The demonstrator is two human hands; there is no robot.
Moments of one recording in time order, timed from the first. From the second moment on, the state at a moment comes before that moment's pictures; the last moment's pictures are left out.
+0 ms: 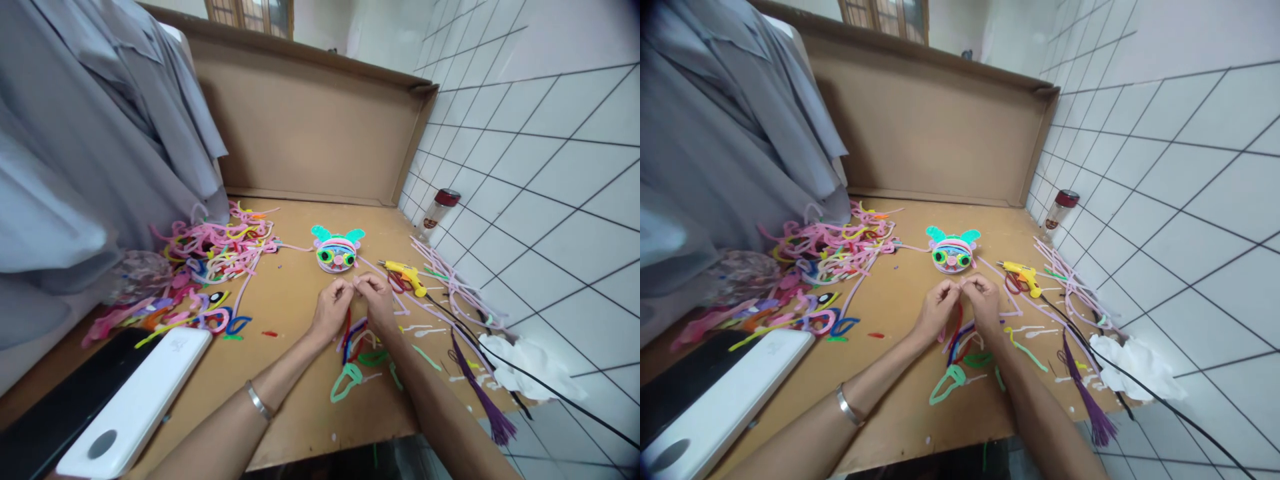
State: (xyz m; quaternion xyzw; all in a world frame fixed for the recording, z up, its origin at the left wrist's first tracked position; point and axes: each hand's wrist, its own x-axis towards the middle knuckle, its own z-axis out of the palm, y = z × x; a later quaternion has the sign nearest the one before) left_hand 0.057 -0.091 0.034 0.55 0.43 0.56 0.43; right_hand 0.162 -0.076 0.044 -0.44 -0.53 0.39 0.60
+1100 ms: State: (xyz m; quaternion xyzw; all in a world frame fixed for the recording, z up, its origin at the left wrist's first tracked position) left_hand 0.050 -0.081 0.020 0.45 0.29 0.43 0.73; right_hand 0.211 -0.028 0.033 -0.44 -0.26 0.36 0.78
